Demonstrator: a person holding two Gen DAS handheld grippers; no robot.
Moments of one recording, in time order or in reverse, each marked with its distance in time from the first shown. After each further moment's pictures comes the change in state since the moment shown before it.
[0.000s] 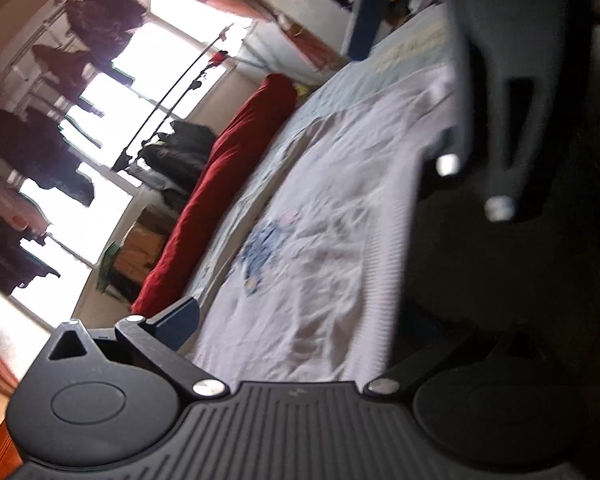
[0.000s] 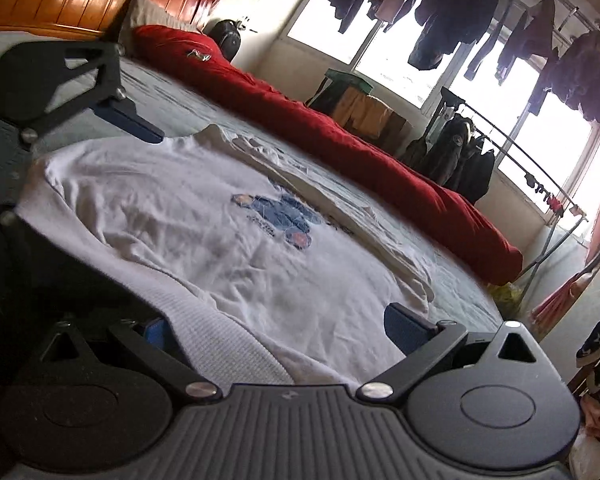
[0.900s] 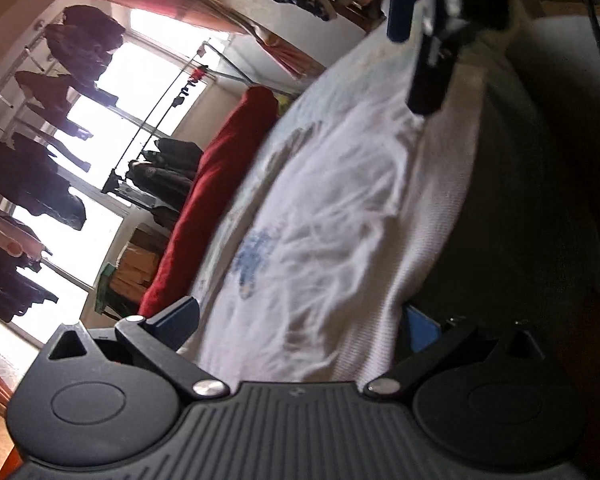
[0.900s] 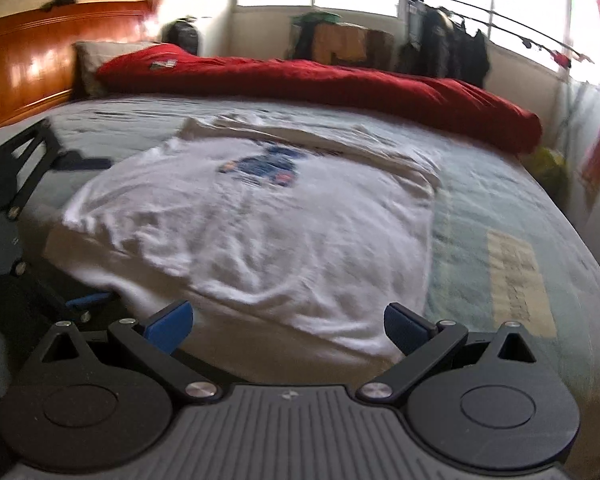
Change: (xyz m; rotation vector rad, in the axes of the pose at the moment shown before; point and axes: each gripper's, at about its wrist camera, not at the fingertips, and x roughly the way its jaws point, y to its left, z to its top) left arm -0.025 -0.001 -0.001 0.093 -0.037 -0.030; right arm -0.031 -0.060 -0.031 0.378 0.124 0.213
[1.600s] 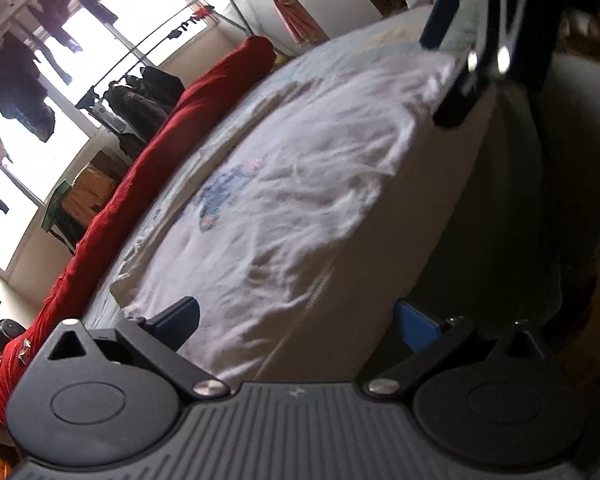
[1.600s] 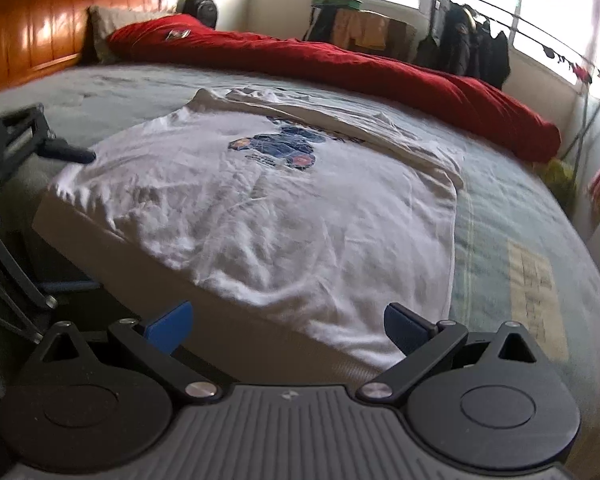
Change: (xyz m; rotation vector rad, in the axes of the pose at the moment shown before) left arm 0.013 0.014 -0.021 -0.228 0.130 -0.170; right arm 0.029 0.007 0.003 -0.033 0.081 -0.026
